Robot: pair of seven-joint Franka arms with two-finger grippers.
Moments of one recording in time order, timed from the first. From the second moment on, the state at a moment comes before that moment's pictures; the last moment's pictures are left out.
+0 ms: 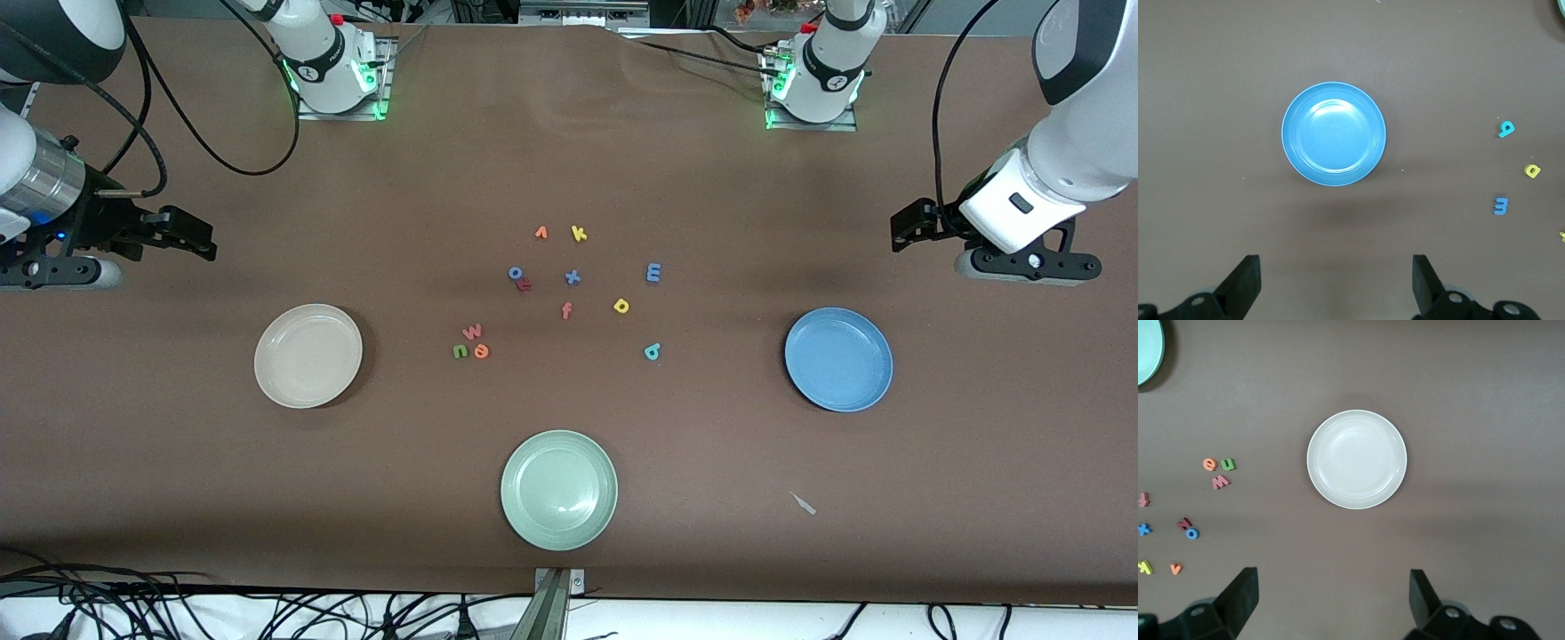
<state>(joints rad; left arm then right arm) -0.03 0.04 -0.07 -1.71 0.00 1.66 -0.04 0.07 0.13 0.01 -1.53 0.02 1.61 0.07</state>
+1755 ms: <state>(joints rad) -0.03 0.04 -0.07 -1.71 0.00 1.66 -0.04 0.07 0.13 0.01 -1.53 0.02 1.62 0.07</state>
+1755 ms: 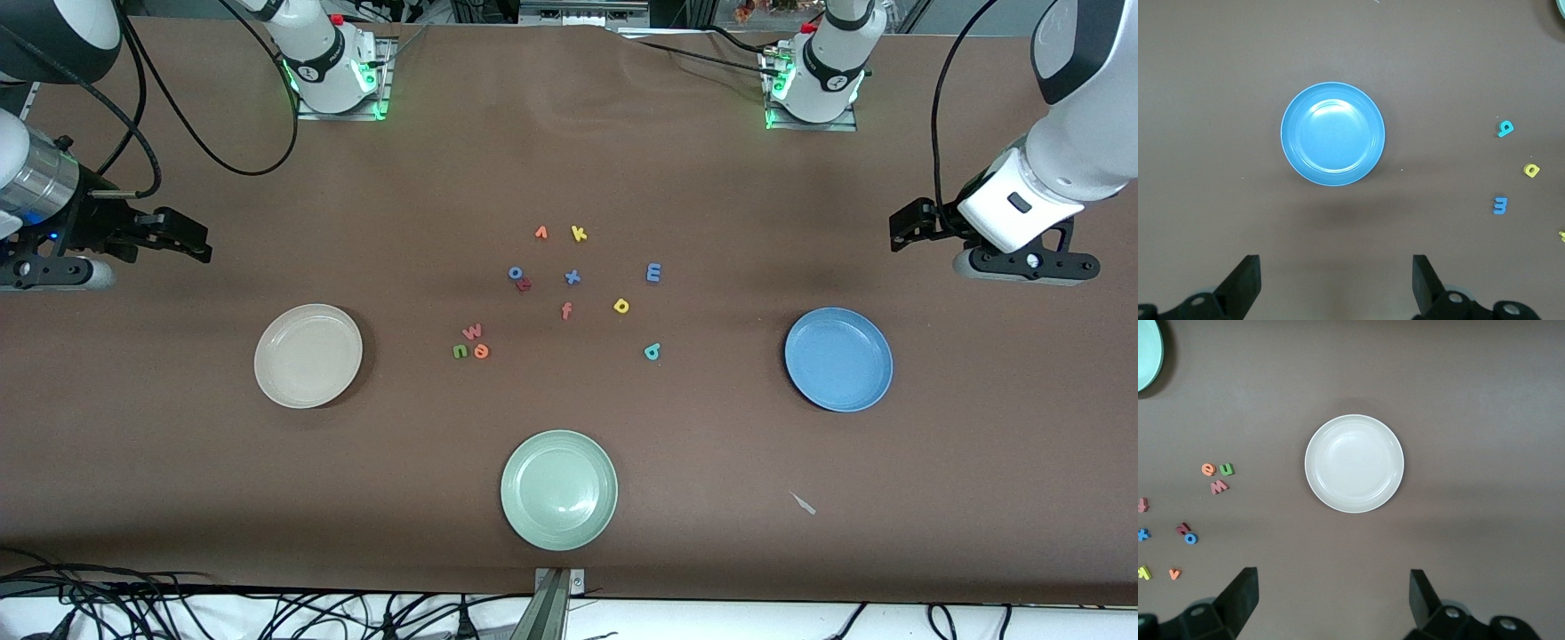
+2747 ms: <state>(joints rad) -0.03 0.04 -0.07 -1.71 0.00 1.66 -0.04 0.06 0.13 0.00 -1.53 0.02 1.62 0.07</state>
